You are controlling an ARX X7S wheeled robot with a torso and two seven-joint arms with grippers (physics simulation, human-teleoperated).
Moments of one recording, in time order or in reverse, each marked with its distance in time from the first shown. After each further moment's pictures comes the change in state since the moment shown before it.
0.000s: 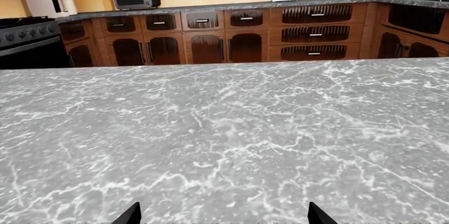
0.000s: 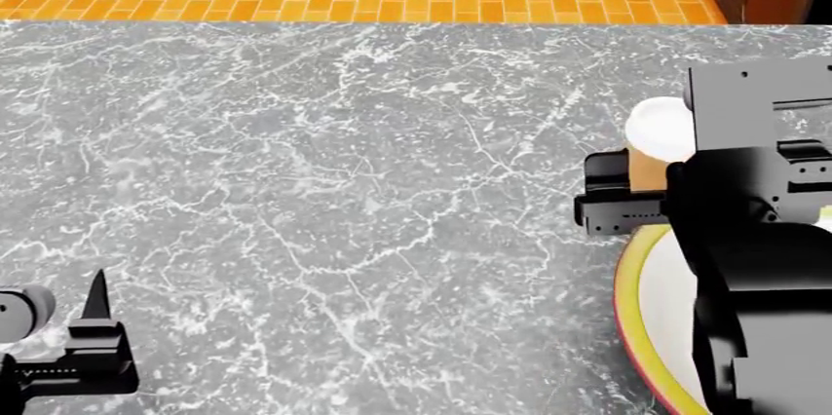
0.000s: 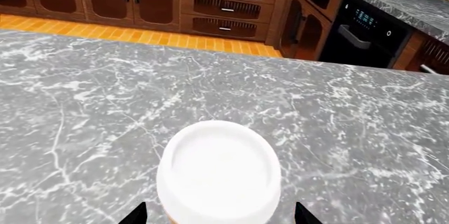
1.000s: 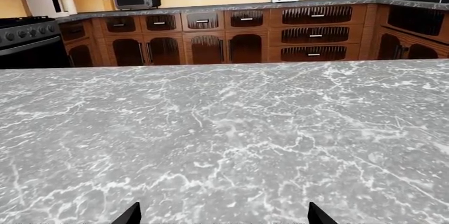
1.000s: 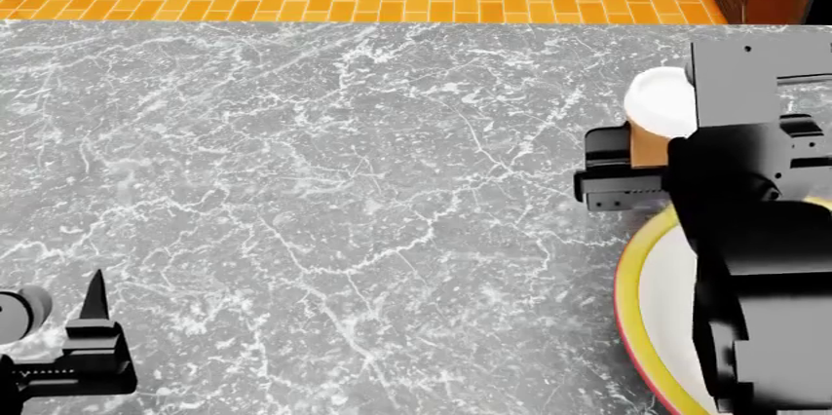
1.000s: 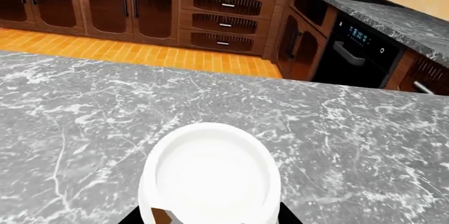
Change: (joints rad) left arm 0.003 -0.013 -0.001 0.005 -0.029 0.004 -0.020; right arm 0.036 0.001 -0.018 0.018 0.009 -0.037 0.015
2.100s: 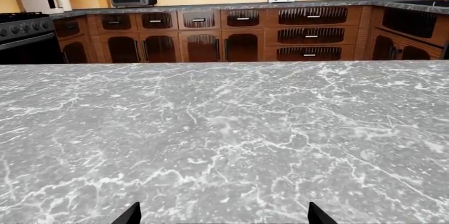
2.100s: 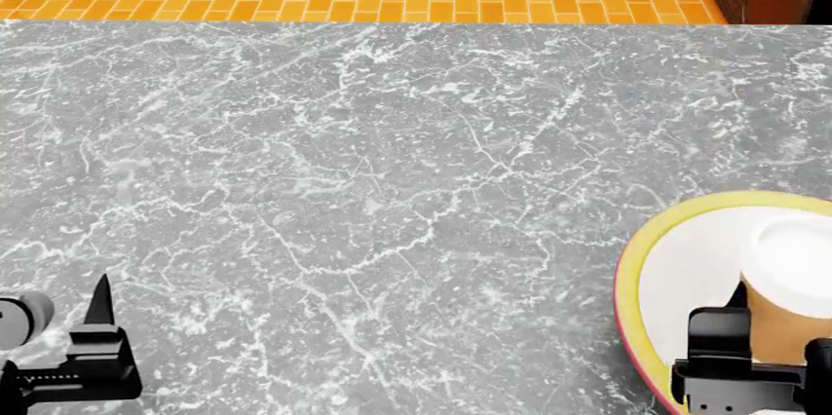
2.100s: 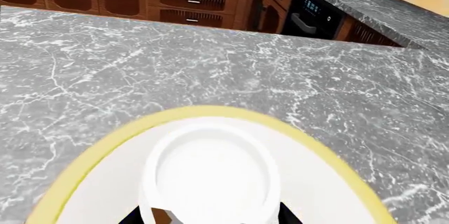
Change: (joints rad) left arm 0.015 -0.006 0.004 -0.002 -0.034 0.022 -0.017; right arm -0.472 0.333 0.484 -0.855 0.982 0.540 0.699
